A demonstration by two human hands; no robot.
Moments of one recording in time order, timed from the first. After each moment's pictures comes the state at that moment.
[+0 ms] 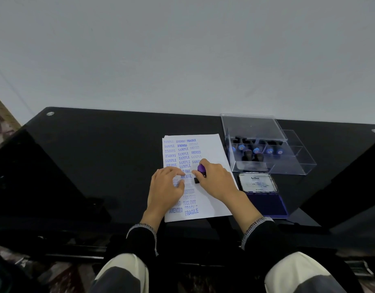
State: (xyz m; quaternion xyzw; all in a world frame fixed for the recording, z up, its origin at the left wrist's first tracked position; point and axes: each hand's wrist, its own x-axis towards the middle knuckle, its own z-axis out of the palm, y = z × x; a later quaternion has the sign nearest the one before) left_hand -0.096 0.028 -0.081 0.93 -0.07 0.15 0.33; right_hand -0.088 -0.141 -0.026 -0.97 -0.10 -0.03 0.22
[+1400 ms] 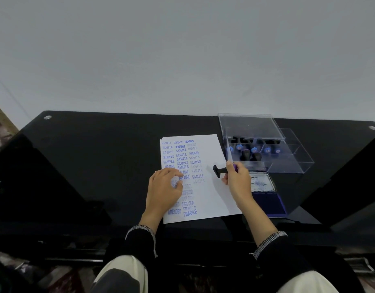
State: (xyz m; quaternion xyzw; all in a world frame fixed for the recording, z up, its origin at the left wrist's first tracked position) left_hand -0.096 0.029 -0.080 0.93 -0.07 0.14 0.34; right_hand -0.095 -0.179 -0.036 -0.77 0.18 -0.08 0.61
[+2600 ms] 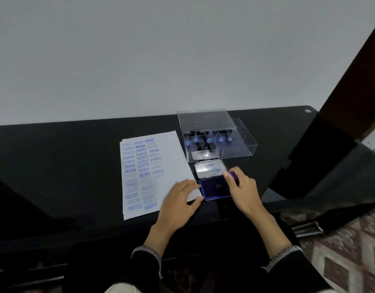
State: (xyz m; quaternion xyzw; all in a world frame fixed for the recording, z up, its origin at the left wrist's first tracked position) left_hand -0.162 -0.095 -0.084 0.90 -0.25 0.06 0.35; right_hand -0.193 -0.295 -0.026 -0.89 0.09 -0.13 0.43
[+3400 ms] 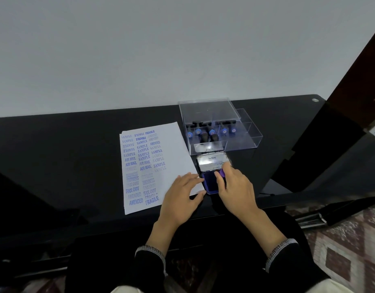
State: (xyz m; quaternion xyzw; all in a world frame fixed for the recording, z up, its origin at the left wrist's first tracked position) left_hand -0.162 -0.095 -0.086 0.91 -0.24 0.06 0.34; right_hand -0.190 -0.268 -0.048 -0.96 0.02 -0.19 0.19
